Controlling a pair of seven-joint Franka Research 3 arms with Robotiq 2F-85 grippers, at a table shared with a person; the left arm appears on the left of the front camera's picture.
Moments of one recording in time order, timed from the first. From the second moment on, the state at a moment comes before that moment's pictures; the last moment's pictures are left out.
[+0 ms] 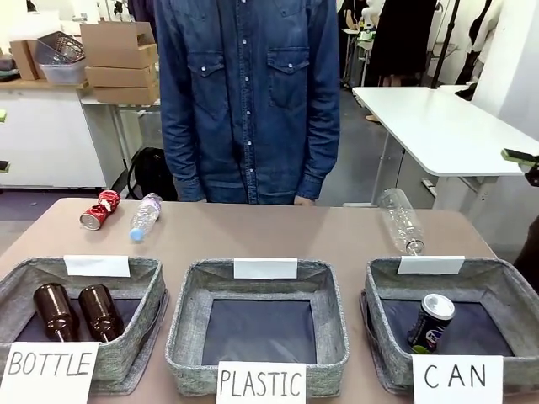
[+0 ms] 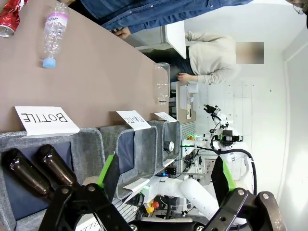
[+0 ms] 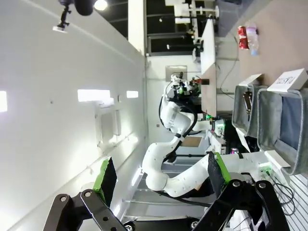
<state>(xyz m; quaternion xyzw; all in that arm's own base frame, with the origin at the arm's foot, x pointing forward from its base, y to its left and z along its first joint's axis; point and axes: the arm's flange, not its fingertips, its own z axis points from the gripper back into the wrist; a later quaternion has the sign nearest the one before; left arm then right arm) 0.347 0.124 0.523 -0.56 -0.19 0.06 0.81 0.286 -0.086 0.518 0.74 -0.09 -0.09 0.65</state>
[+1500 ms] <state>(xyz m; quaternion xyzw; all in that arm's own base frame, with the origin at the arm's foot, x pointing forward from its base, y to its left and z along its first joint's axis) 0.347 0.124 0.523 -0.56 -0.19 0.06 0.81 0.286 -0.086 0.518 0.74 -0.09 -0.09 0.66</state>
